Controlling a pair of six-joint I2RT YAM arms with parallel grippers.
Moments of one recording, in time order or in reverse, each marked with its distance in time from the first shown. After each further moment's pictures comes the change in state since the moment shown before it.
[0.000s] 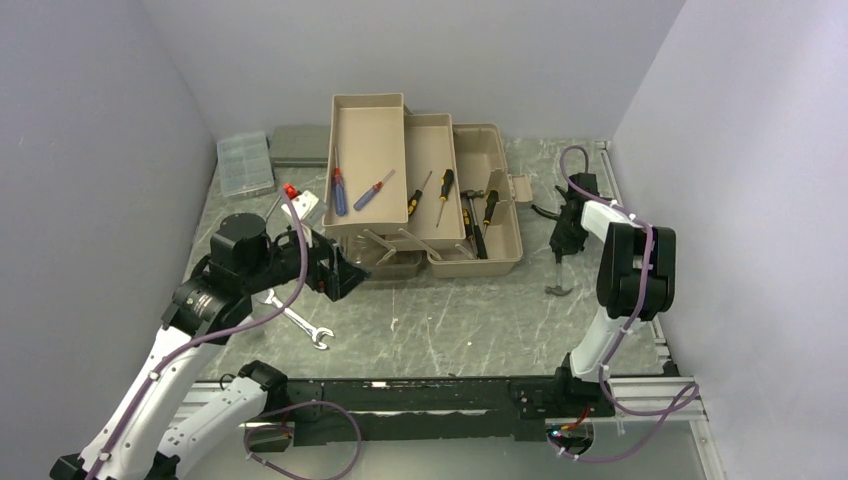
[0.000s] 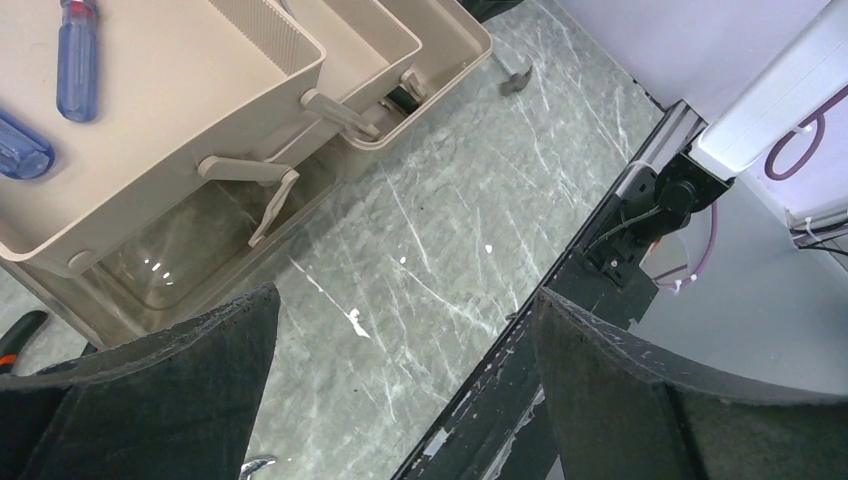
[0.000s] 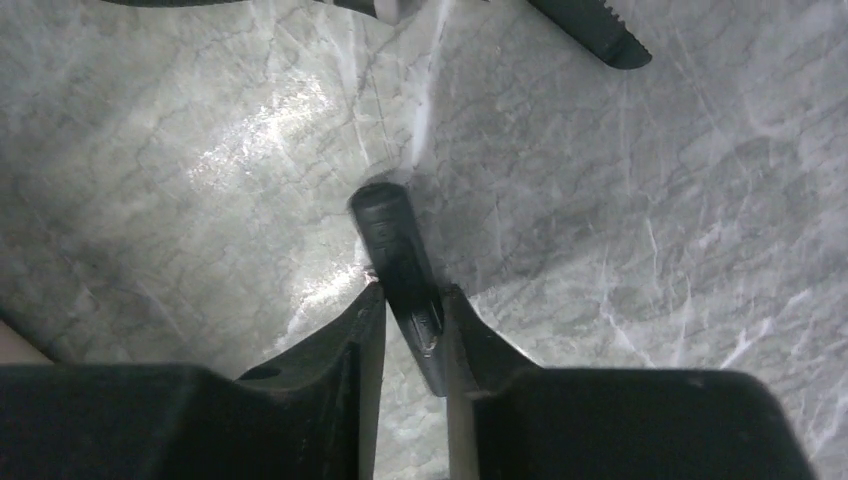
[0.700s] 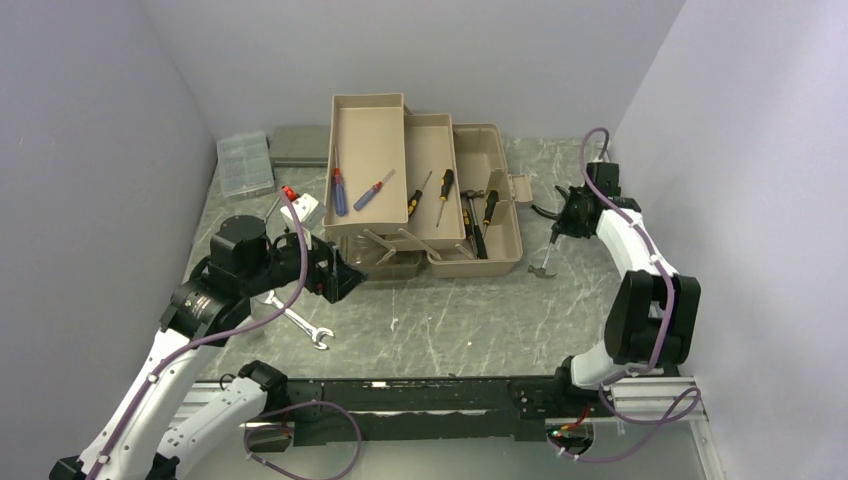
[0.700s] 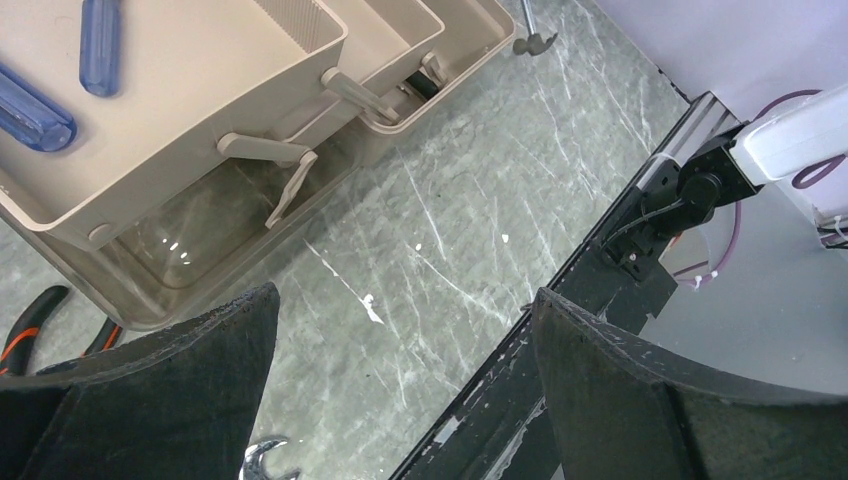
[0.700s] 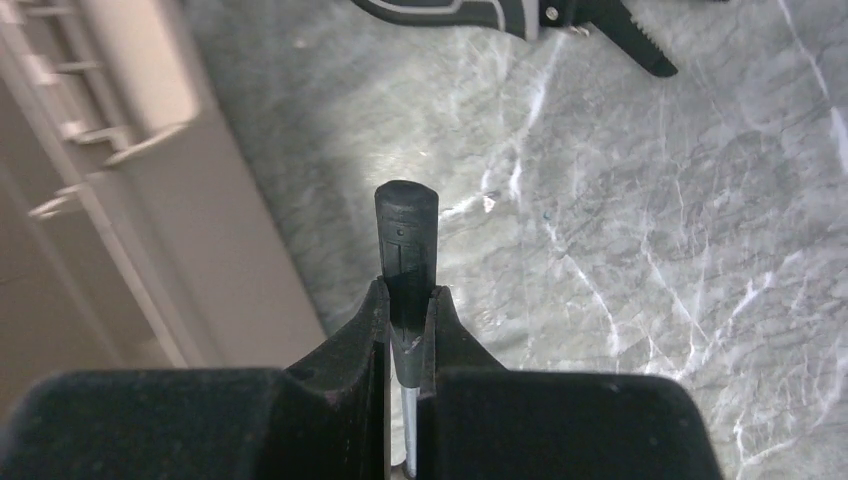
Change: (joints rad) left arm 0.000 -0.013 0.000 -0.040 -0.037 0.018; right arm -0.004 -0.282 -0.035 -0.023 -0.160 0.006
